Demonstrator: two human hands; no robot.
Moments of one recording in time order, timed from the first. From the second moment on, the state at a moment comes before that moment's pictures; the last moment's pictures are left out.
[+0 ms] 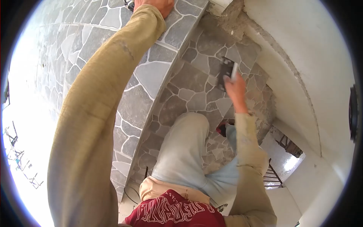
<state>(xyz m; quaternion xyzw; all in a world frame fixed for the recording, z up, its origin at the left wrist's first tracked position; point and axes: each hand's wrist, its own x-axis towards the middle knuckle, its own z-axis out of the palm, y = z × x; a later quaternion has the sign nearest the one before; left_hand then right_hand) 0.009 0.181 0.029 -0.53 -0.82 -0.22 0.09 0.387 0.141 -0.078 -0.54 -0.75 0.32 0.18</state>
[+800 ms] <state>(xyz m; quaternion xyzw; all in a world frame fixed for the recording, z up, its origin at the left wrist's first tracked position) 0.008 0.185 0.032 -0.54 -0.81 -0.22 0.09 0.258 0.159 -0.119 -0.52 -0.78 0.27 0.20</state>
